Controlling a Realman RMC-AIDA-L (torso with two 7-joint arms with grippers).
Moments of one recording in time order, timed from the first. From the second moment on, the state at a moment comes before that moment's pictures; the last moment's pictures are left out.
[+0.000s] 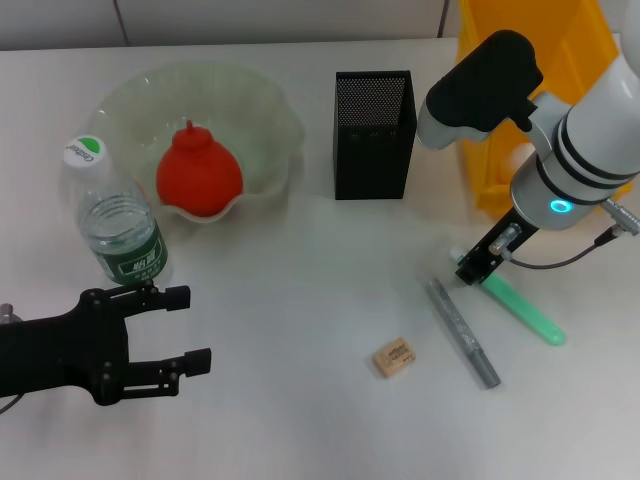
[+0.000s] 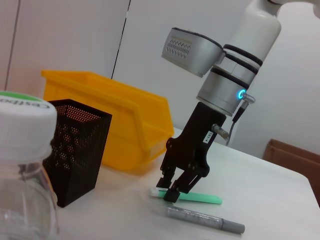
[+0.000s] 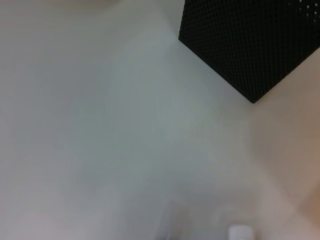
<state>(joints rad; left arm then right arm) -0.32 -1.99 0.76 0.54 1.94 1.75 -1.16 0.74 2.09 -1.64 -1.10 -2.70 -1.38 2.79</state>
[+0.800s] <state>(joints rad) -0.31 -2.00 0.76 0.53 1.93 1.74 -1.15 0.54 2.08 -1.15 -1.57 -2.22 -1.45 2.57</state>
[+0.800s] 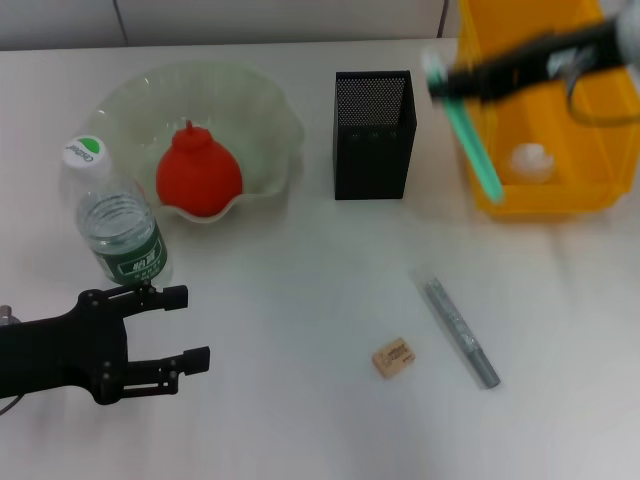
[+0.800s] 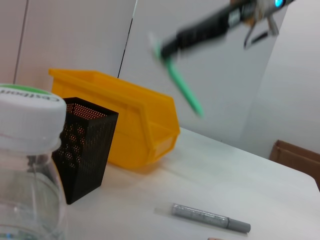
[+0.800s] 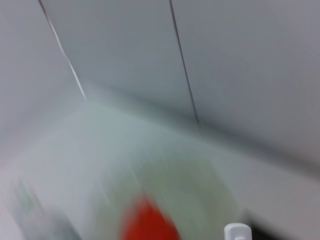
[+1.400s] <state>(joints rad) -0.32 -2.00 0.76 0.53 1.93 1.72 -1.15 0.72 2.08 -1.01 -0.69 -1.64 -1.00 1.82</state>
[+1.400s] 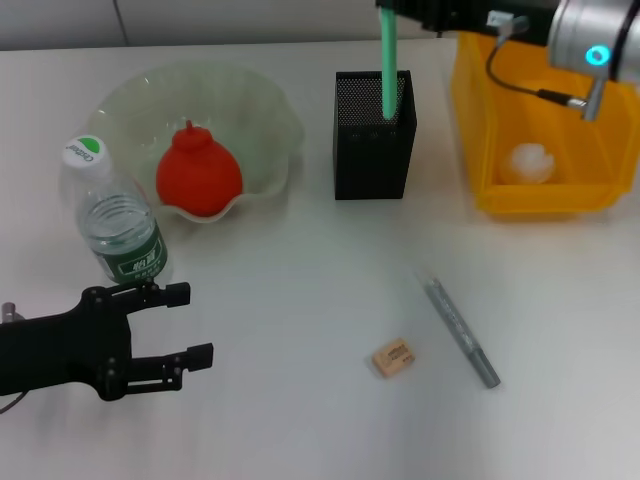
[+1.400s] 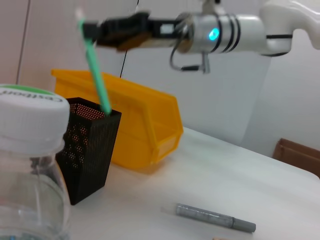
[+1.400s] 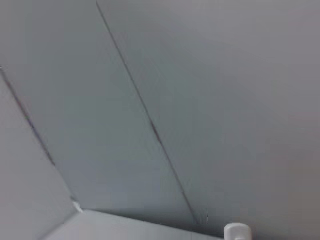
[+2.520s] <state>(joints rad) -0.32 -2.00 0.76 0.54 1.93 1.75 -1.16 0.73 2.06 -1.21 -1.50 -2.29 -1.83 2.42</state>
